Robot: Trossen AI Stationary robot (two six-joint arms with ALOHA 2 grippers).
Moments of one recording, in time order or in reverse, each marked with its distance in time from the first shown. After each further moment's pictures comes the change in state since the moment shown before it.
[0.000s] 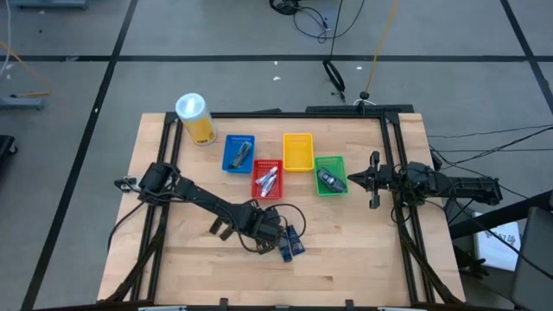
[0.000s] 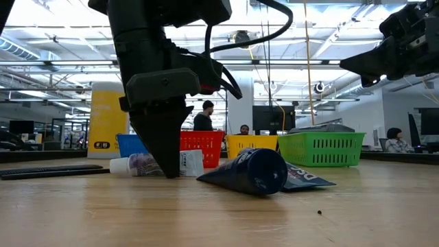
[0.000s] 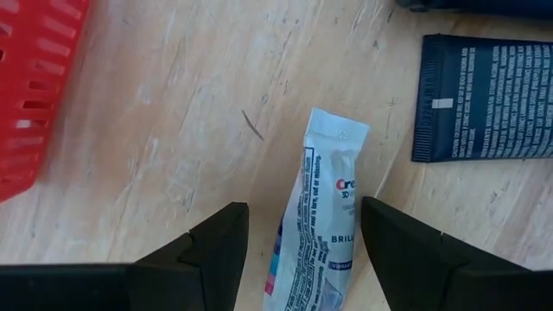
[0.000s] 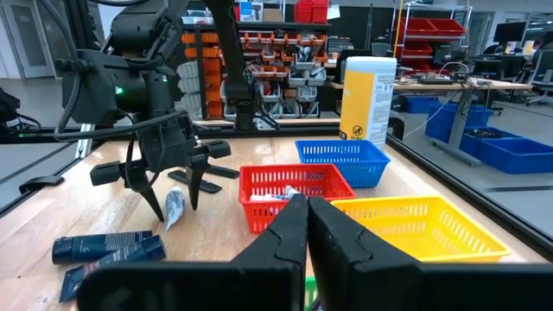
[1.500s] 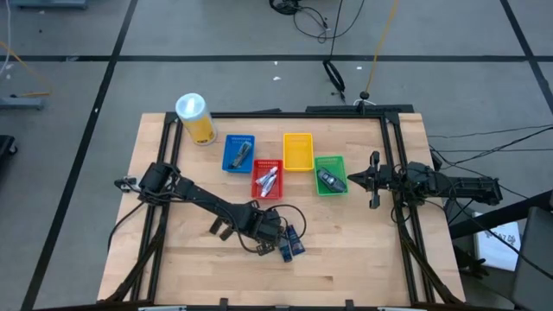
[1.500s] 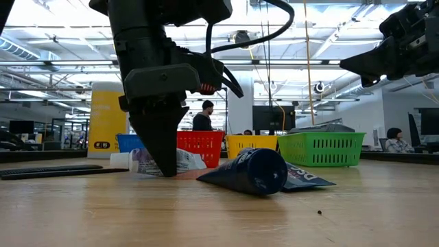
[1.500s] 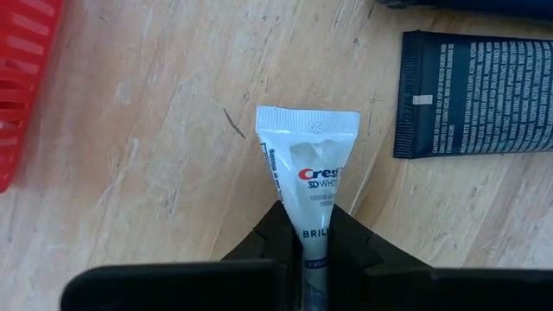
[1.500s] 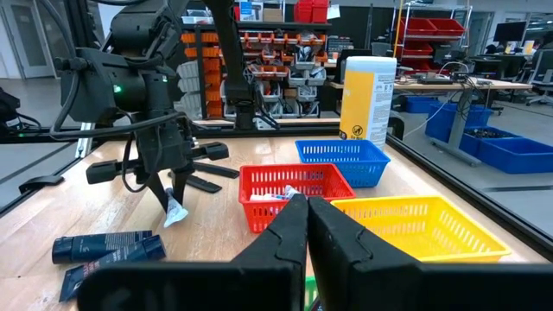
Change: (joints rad) left arm 0.001 0.000 0.001 -0.009 0.039 -0.004; right arm 0.000 0.000 0.000 0.000 0.000 0.000
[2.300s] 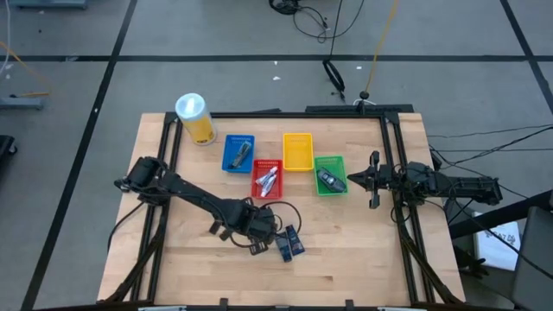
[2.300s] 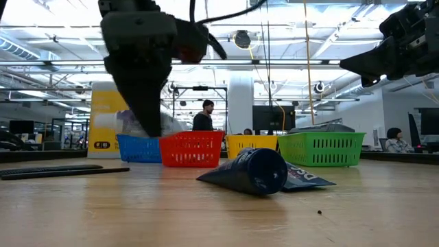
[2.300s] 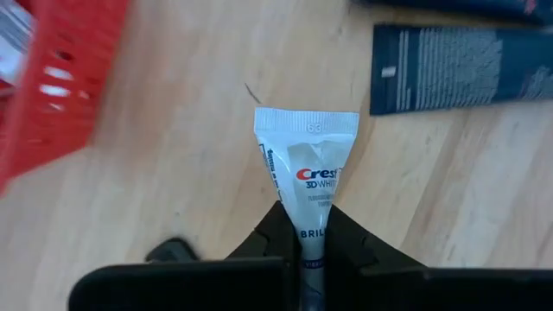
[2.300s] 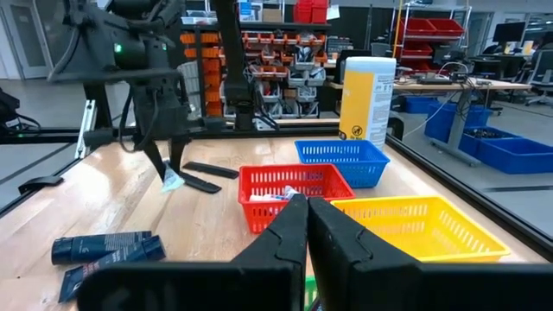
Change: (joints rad) left arm -0.005 -0.144 -0.003 -0.075 -0.034 0.038; right arm 0.000 0.000 0.000 0.000 0.000 0.000
